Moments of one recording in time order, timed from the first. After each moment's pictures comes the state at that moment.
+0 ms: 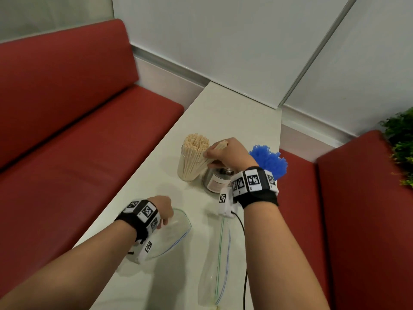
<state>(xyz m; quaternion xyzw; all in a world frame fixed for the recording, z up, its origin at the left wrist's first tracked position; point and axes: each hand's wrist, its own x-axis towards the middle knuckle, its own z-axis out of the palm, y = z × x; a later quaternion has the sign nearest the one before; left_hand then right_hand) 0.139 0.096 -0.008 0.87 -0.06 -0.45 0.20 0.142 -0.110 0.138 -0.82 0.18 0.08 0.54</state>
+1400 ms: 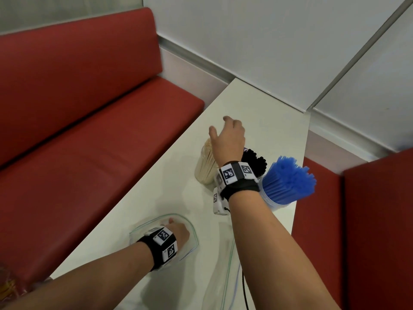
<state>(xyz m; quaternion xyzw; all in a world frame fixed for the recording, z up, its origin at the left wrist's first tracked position) 0.092 0.074 -0.042 0.80 -0.43 -0.33 -0.28 0.236 -0.065 0.080 -0.95 0.15 -0.17 0.22</state>
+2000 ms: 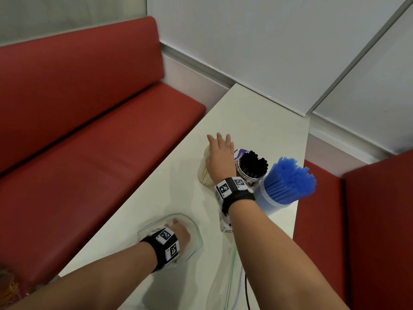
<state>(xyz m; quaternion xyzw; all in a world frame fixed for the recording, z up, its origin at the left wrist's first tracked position) 0.081 0.084 -0.036 0.84 -0.34 -0.36 -0.23 0.205 -0.056 0.047 -0.99 0.02 -0.06 0.14</state>
